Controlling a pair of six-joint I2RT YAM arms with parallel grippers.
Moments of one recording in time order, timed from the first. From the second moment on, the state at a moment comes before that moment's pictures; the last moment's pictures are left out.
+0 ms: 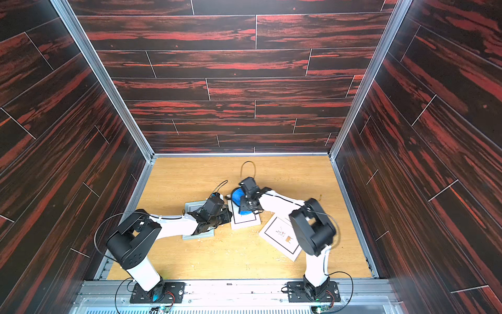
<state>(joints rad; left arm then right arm) -0.65 1.76 0.81 0.14 0.02 -0.80 0.66 1.80 1.22 -0.47 0.07 0.55</state>
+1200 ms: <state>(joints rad) -0.55 1.61 0.96 -0.11 0.00 -0.64 1.22 1.48 0.85 -0.57 0.15 0.46</state>
